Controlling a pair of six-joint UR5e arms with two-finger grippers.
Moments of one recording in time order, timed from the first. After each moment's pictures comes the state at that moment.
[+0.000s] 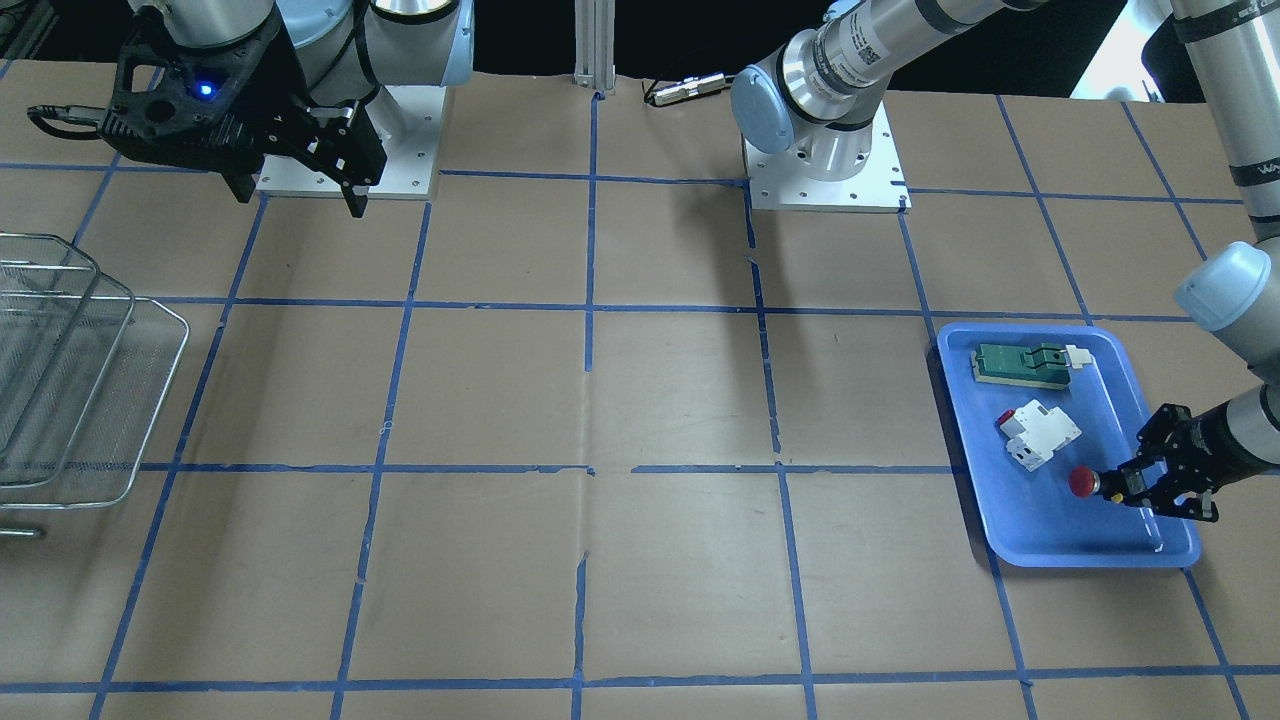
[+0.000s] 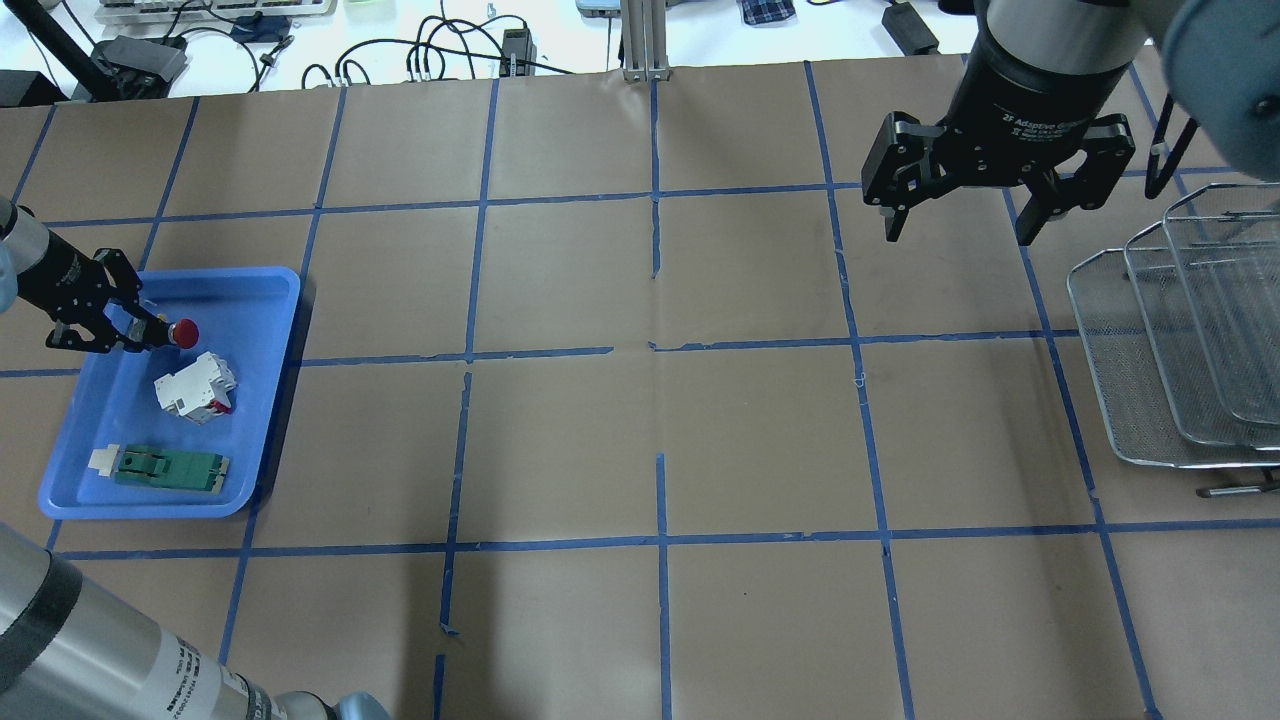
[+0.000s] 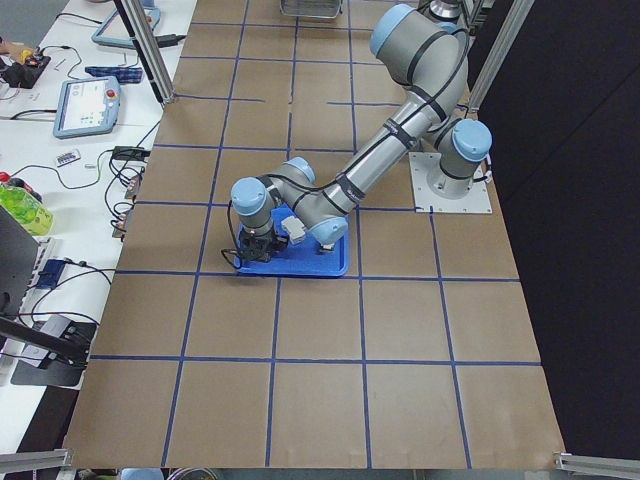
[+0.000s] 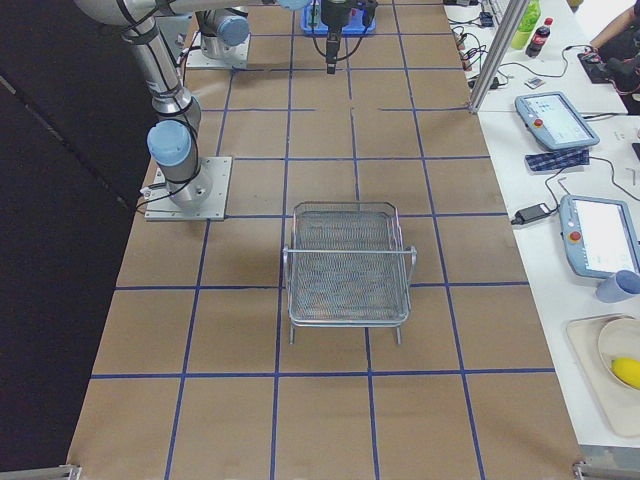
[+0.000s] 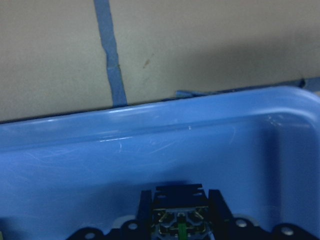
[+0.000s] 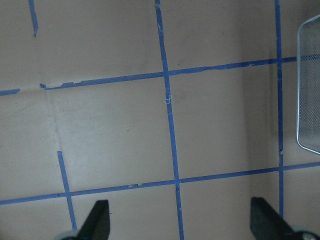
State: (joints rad) left arm -0.91 -2.13 -1.59 -1.04 1.56 -0.77; right arm 1.61 -1.61 1.51 -1.45 -1.59 0.14
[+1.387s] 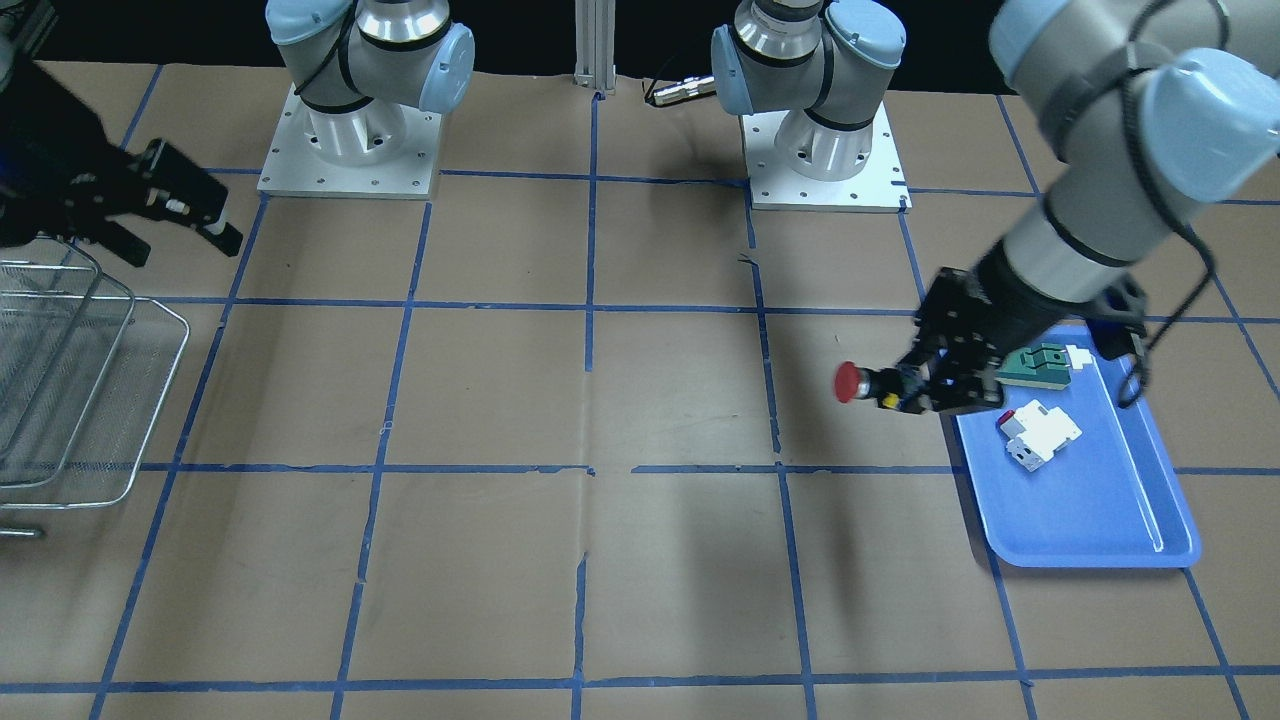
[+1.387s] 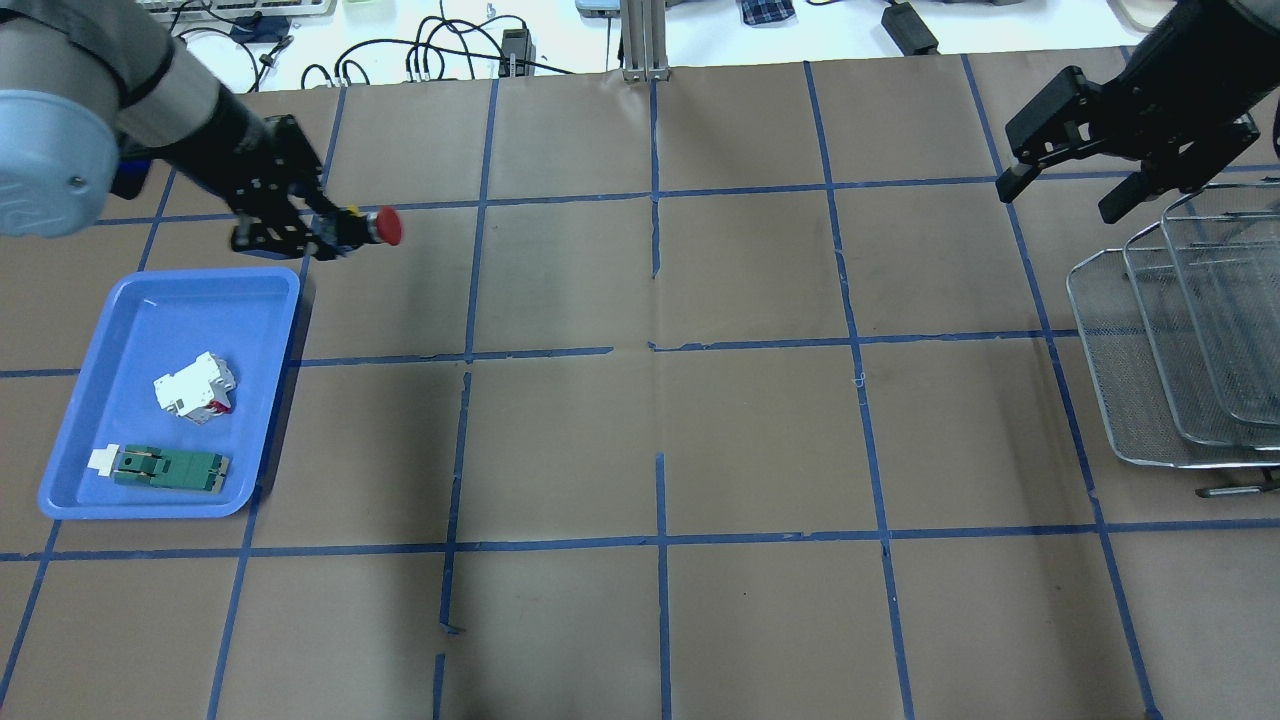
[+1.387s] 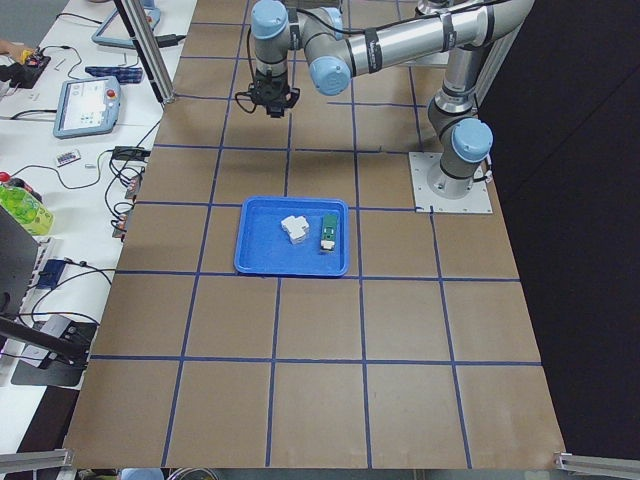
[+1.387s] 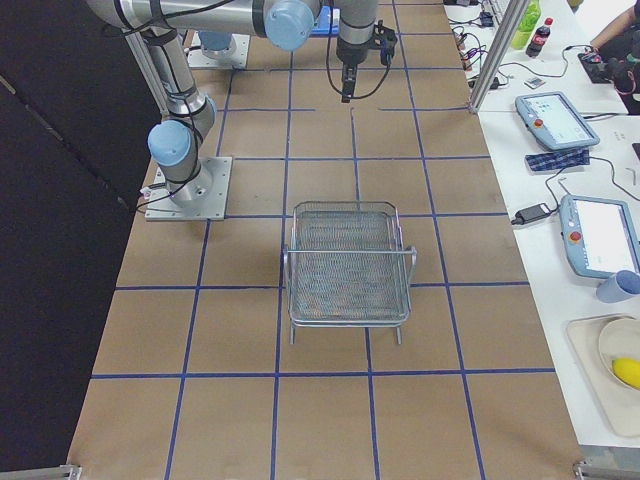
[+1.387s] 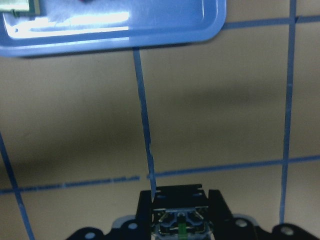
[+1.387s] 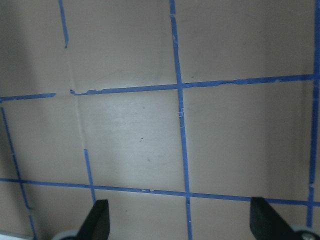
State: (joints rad) left arm -1.45 -1.69 -1.65 -1.36 1.37 -1.41; right arm 1.22 -1.53 1.51 -1.36 -1.22 -0.32
